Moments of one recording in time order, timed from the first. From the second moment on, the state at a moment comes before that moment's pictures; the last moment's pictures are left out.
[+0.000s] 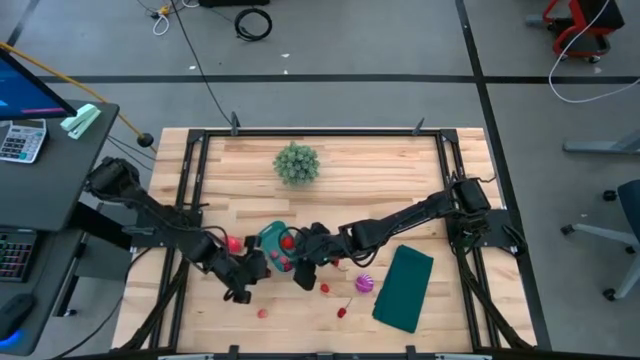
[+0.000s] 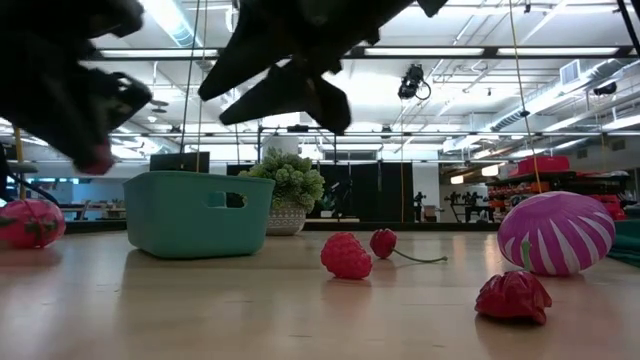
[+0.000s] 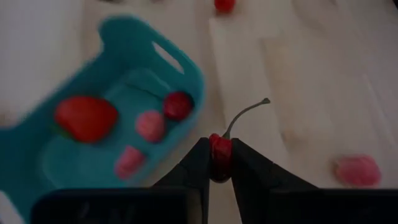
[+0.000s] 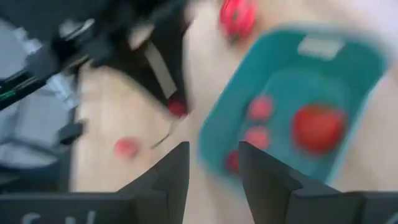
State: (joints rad) left arm -0.62 1.37 0.68 -0.22 -0.35 -0.38; right arm 0.26 2.01 1.45 -0.09 0.11 0.68
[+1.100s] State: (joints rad) left arm -0.32 1.38 0.73 -0.22 -0.27 -0.14; right arm 0.38 1.95 1.39 -0.68 0.26 1.21
